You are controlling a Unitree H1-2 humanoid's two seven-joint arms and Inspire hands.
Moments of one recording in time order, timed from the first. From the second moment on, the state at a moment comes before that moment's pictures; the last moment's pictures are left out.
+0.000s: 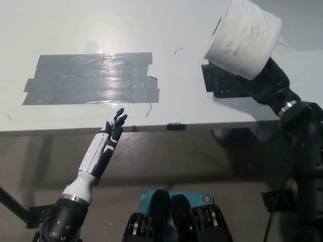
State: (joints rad) left_arm -0.22 0.15 -0.10 0.00 0.15 -0.01 -0.08; right_arm -0.77 -0.06 -0.37 0.54 0.60 0.44 0.40
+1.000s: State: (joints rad) left_arm -0.25 0.15 -0.10 0.00 0.15 0.00 -0.08; right_arm -0.88 -0.20 -0.11 0.51 0.70 0.46 0.11
